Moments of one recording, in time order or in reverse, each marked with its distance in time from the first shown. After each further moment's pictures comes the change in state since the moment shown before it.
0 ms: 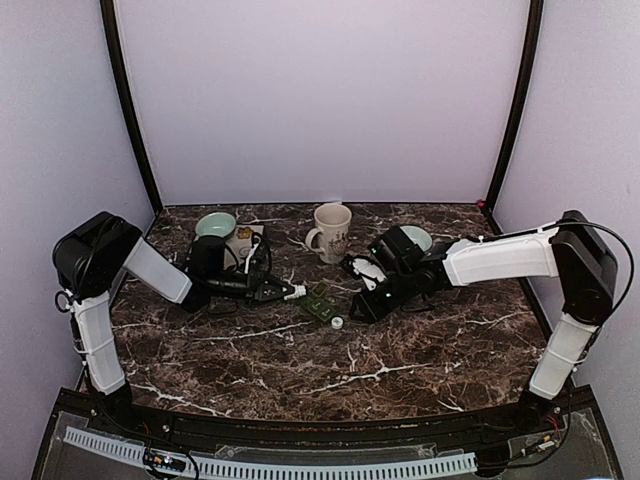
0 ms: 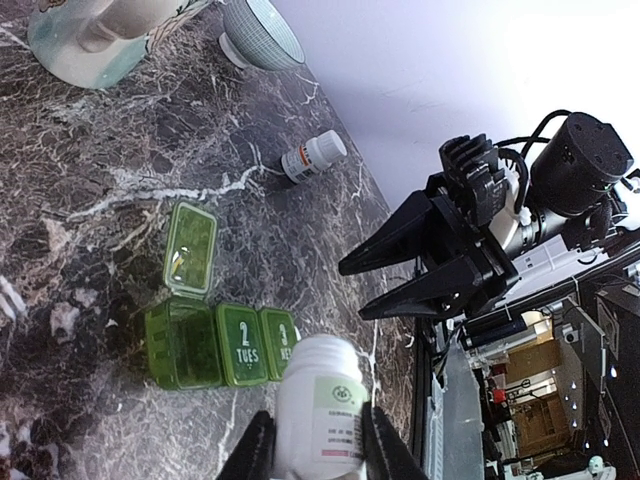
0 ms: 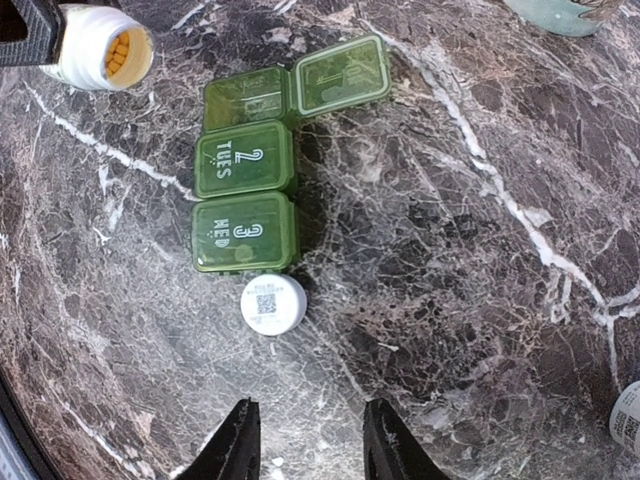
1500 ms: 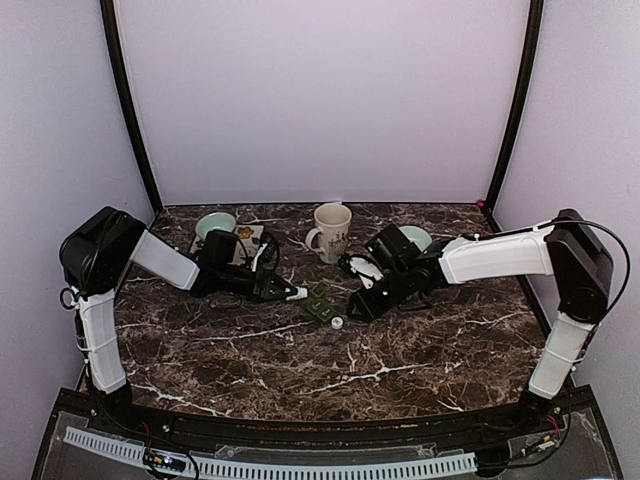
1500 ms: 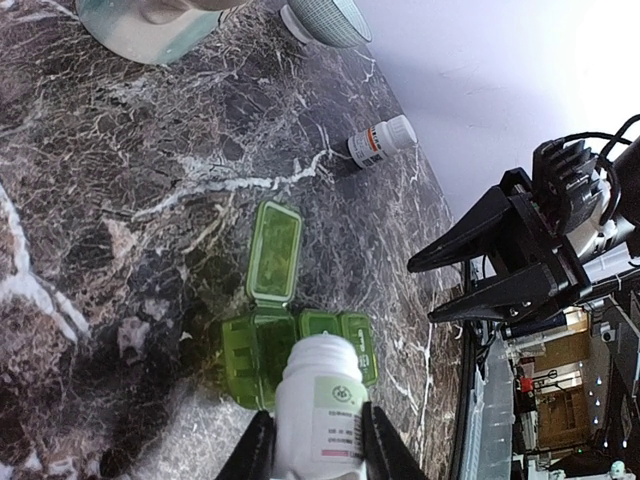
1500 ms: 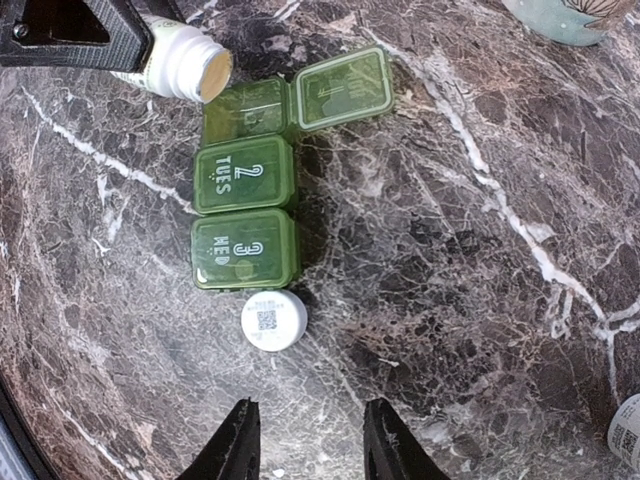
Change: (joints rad) left arm 0.005 0.048 0.151 -0.321 -0.052 0.181; right arm 0.000 0.026 0.029 -0.007 0.000 -0.001
